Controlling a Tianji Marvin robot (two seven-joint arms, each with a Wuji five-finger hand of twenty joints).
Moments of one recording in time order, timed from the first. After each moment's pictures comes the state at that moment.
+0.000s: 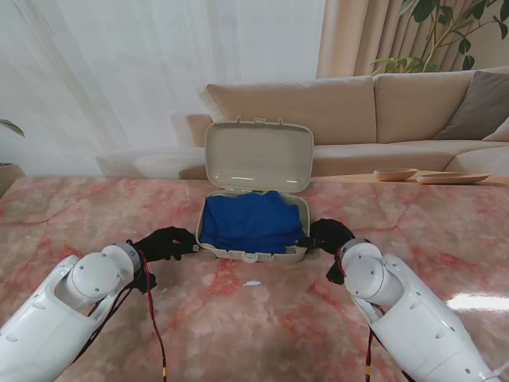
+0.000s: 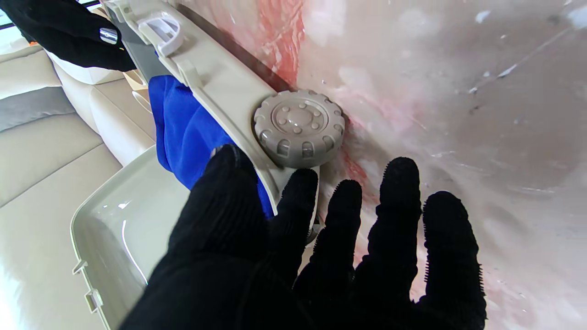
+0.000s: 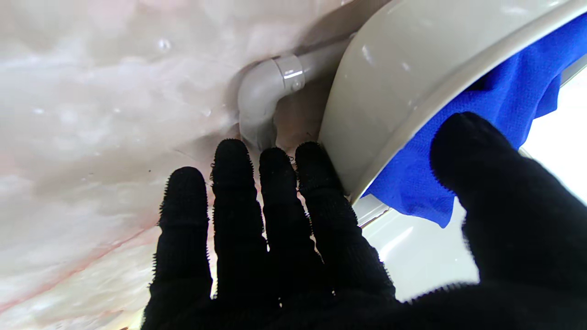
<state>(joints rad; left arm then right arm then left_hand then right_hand) 1.44 -1.07 -1.23 -1.45 0.25 0.08 -0.36 -1.38 -1.11 1.11 -1.42 -0.47 0.25 0.09 1.08 -0.13 0.01 -0.06 0.52 0.24 0.43 0.48 0.49 0.26 0.40 0.52 0.51 0.34 0.56 0.82 0.09 0.36 1.11 0.95 0.40 -0.55 0.84 -0.08 0.73 0.28 0.41 0.67 0.63 0.26 0.61 0.61 0.67 0.25 0.48 0.55 0.23 0.27 1.06 0.59</state>
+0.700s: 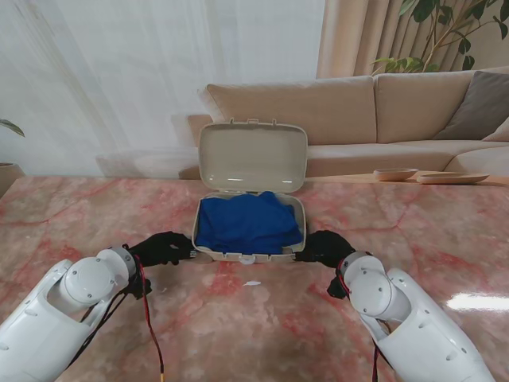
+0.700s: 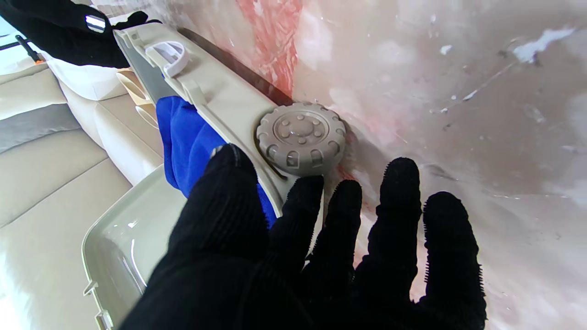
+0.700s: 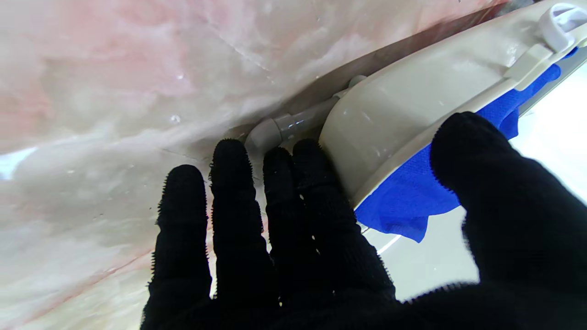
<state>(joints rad) 1.48 -1.05 -1.26 -1.49 0.27 0.06 -0.40 -1.48 -1.09 1.15 -1.51 -0.49 0.19 0.14 1.08 -0.13 0.01 -0.06 0.52 0.28 0.40 0.48 0.49 0.26 0.40 0.52 0.51 0.34 0.54 0.82 0.08 0.36 1.10 0.95 0.40 -0.55 0.84 -0.08 0.76 0.29 0.41 0.67 0.63 0.24 0.59 0.60 0.67 0.26 0.48 0.54 0.24 0.28 1.06 0.59</state>
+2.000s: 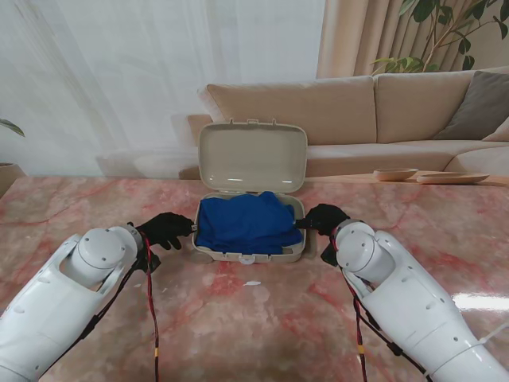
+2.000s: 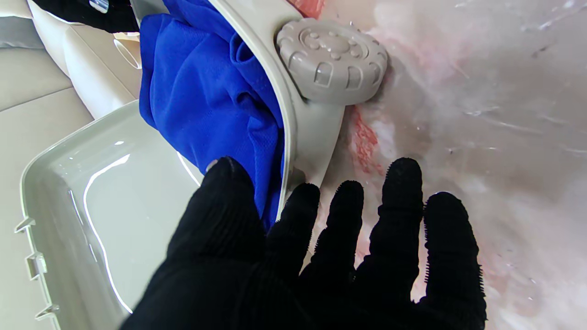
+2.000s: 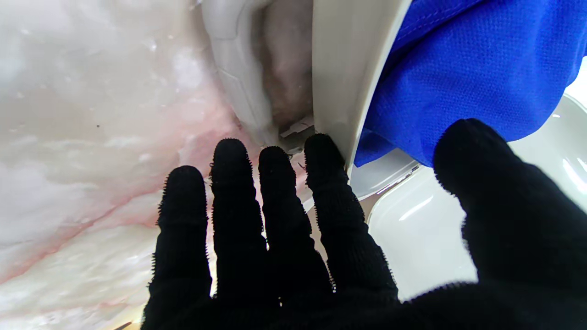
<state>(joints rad) 1.31 -1.09 -1.19 -1.37 0.13 0.26 -0.37 -1.24 -1.13 1.04 -1.34 -0.39 0.37 0.11 1.06 -0.05 0.00 -0.06 0.50 0.28 0.23 0.36 0.49 0.28 0.39 0.51 0.51 0.36 0.54 0.82 0.08 0.36 1.09 0.94 0.40 -0.49 0.78 -0.07 0.77 0.21 0.42 0.68 0.65 0.27 0.58 0.60 0.67 0.26 0.48 0.54 0.23 0.29 1.06 0.59</state>
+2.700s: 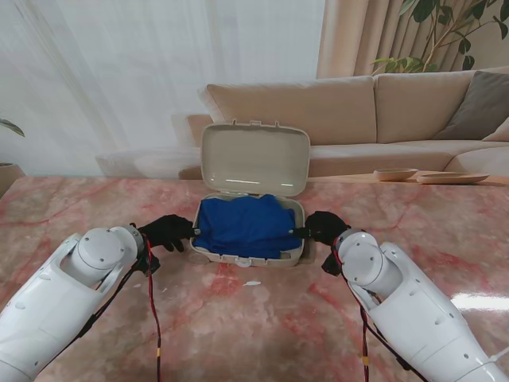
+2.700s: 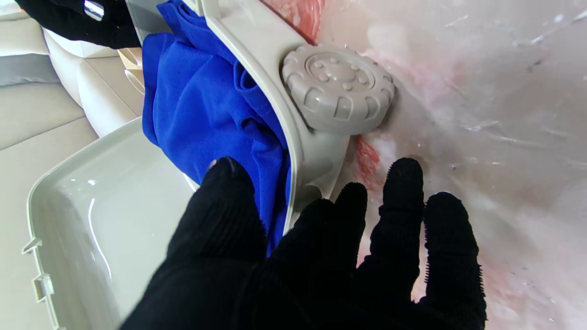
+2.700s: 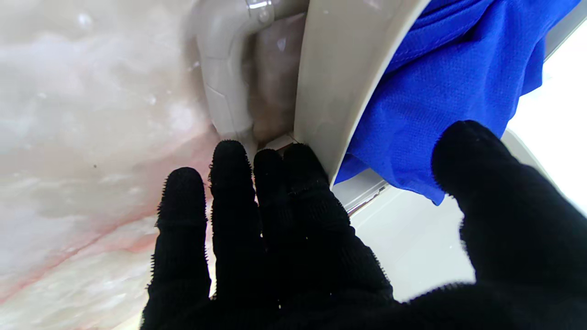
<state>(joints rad) 1.28 -1.07 -1.16 -1.34 0.13 0.18 -0.42 -1.33 -1.11 1.08 -1.41 -0.39 0.26 0.14 1.06 -0.05 0.00 -0.06 0.46 0.42 0.14 0.33 0.49 0.31 0.37 0.51 0.51 0.36 0.54 0.82 0.08 0.36 1.09 0.94 0.40 -0.49 0.78 -0.07 0.75 0.36 0.41 0.68 0.64 0.30 0.58 0.60 0.67 0.26 0.48 0.54 0.23 0.29 1.06 0.59</state>
